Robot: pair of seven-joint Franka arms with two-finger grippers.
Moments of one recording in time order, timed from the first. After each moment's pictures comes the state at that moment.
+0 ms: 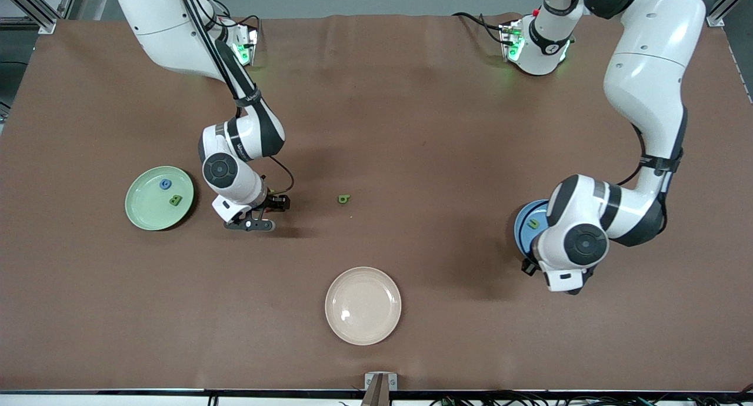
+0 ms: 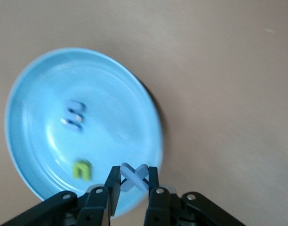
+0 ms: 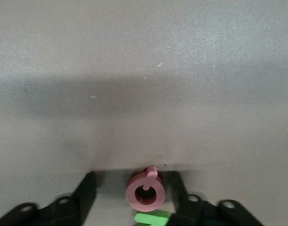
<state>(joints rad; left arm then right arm) 0.03 0.77 -0.31 -1.43 0.32 1.96 -1.30 0.48 0.52 -0.11 -2.06 0.13 2.49 0.31</state>
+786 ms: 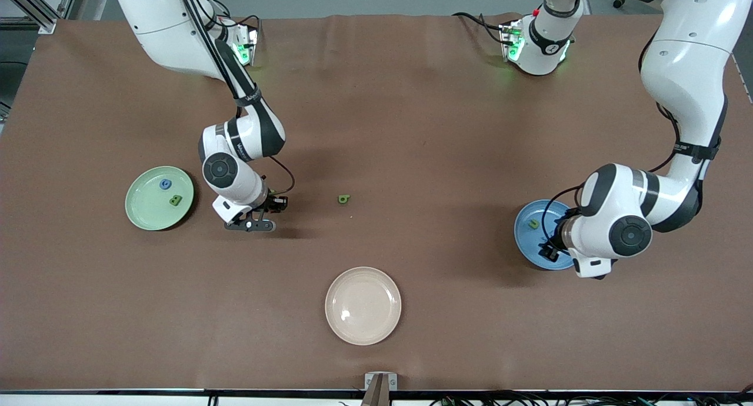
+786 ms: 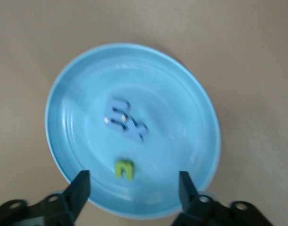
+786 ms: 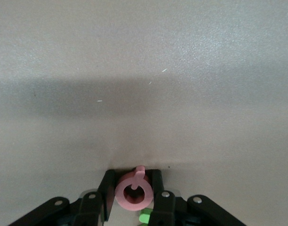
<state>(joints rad) 0.24 0.69 -0.50 -1.57 0.32 1.96 -1.29 0.48 0.52 -0.11 -2.05 0.14 2.49 0.31</state>
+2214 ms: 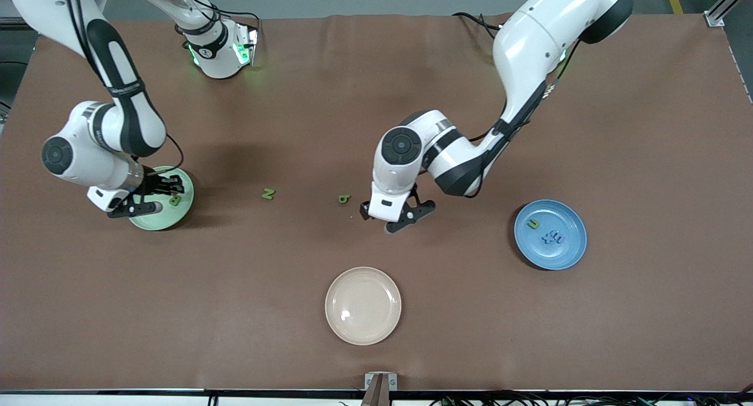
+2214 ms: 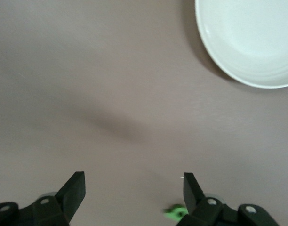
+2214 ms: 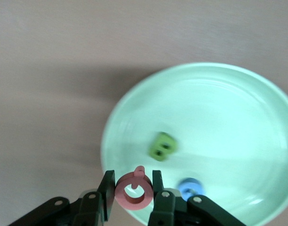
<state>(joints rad) -0.42 0.88 -0.48 -1.29 0.35 2.19 -1.51 -0.04 0.27 -0.13 -2.26 0.13 2.35 -0.41</state>
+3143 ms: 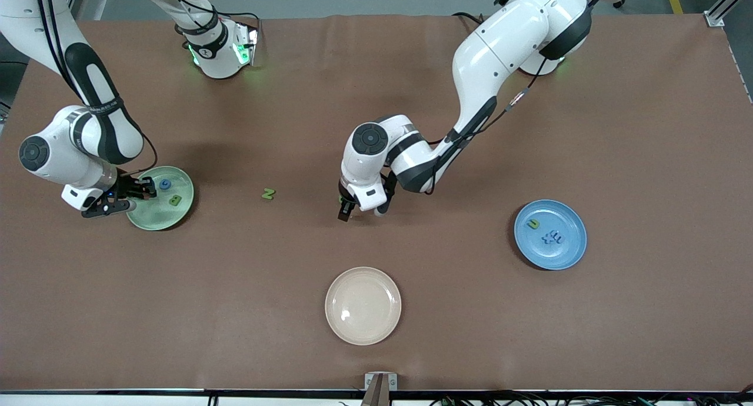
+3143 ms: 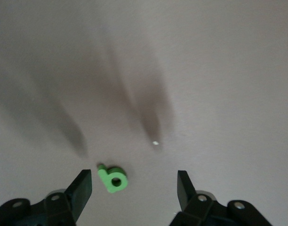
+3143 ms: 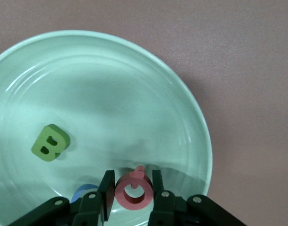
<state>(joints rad) -0.56 1.00 -0.42 -1.25 0.32 2.38 -2.26 -0.18 0.37 -0.13 -2.26 0.06 2.53 -0.56</state>
